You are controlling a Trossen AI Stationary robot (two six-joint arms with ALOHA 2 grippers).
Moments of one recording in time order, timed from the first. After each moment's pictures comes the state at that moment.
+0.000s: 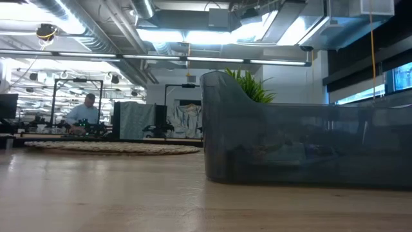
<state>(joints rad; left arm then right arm) -0.49 1.42 0.80 0.60 -0.46 -0.02 0.56 1.41 1.22 -0.26 0.56 0.28</state>
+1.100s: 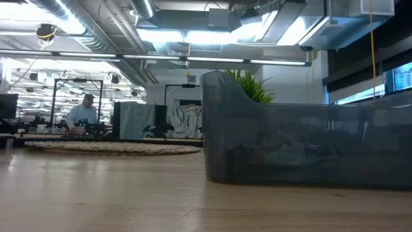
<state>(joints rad) -0.48 1.54 0.80 0.87 -0.54 0.11 0.43 1.54 1.22 0.15 0.31 0.12</state>
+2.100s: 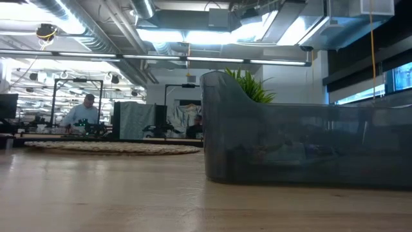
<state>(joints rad) -0.57 1.54 0.80 0.77 -0.88 0.19 0.43 1.52 1.22 0.12 0.31 0.13</state>
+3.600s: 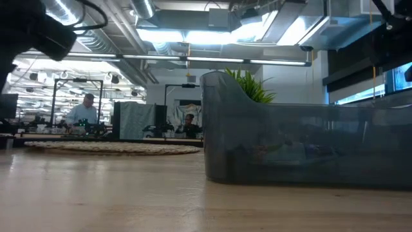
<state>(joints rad) -0.58 1.31 0.80 -0.84 -0.03 -1.53 0.59 1.42 0.88 -0.96 -0.11 1.12</state>
